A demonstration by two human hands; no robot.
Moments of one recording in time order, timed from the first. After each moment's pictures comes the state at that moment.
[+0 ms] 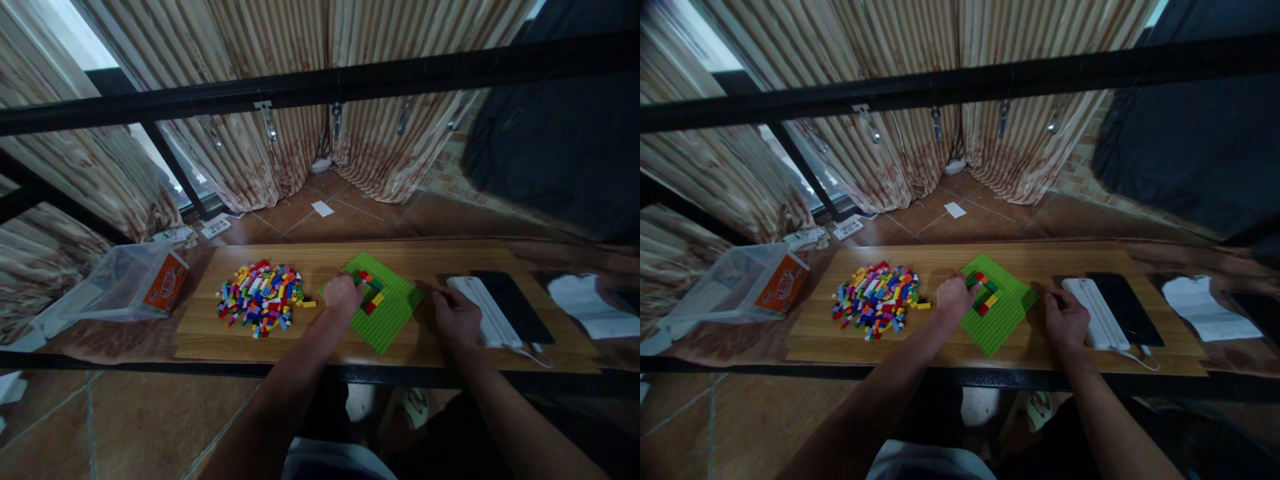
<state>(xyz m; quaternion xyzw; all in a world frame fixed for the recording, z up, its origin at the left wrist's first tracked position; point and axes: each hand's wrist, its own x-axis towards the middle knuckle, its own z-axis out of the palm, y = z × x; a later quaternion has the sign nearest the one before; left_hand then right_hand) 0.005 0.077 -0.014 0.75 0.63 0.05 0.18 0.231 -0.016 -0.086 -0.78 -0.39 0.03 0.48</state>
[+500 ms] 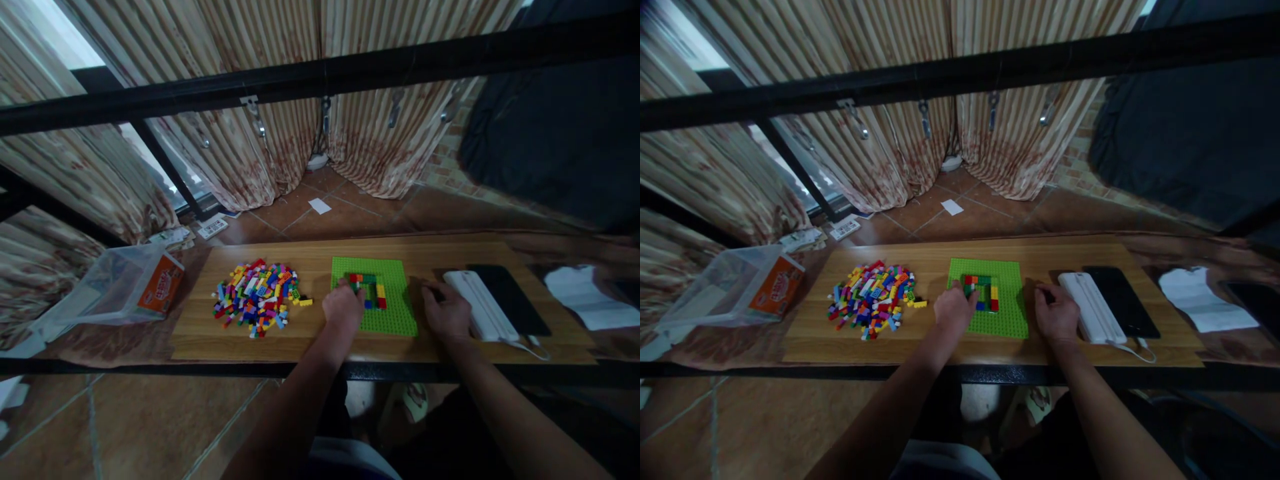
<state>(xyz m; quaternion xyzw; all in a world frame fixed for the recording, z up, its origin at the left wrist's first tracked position) 0.008 0.046 -0.015 0.72 0.67 0.04 0.17 0.224 -0.013 -0.081 -0.77 -0.46 0.02 0.43</state>
